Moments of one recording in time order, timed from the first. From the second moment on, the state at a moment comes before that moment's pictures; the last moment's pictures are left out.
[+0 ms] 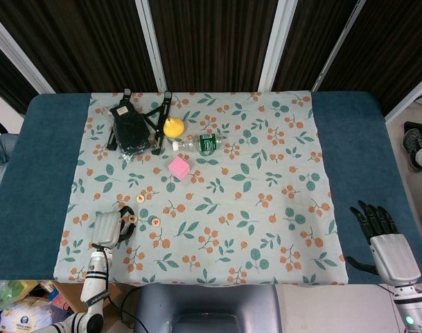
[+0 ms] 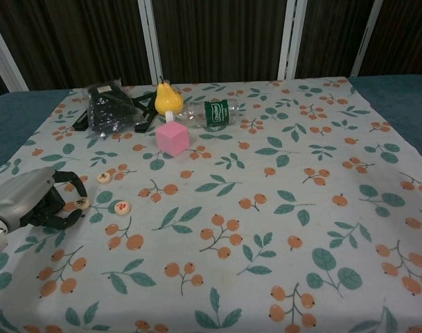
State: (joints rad) left arm -0.40 -1.87 -0.19 -1.12 1.21 1.21 0.20; right arm 0.06 -1.09 -0.01 -1.63 -1.62 1.49 -0.05
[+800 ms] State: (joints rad) left arm -0.34 -1.70 -0.18 -1.31 1.18 1.23 0.20; right arm 0.06 -1.09 -0.01 -1.63 -1.63 1.49 -0.05
